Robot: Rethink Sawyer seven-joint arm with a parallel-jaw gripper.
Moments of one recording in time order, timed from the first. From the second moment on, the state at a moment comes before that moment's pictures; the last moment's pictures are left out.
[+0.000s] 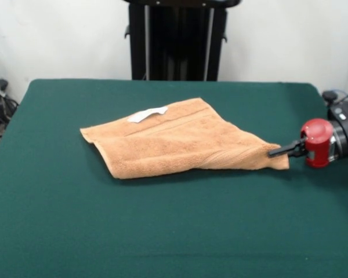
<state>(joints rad) 0.67 0.48 -1.24 0.70 0.33 1.20 1.95</state>
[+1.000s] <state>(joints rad) 0.67 0.50 -1.26 0.65 0.33 1.25 1.95</state>
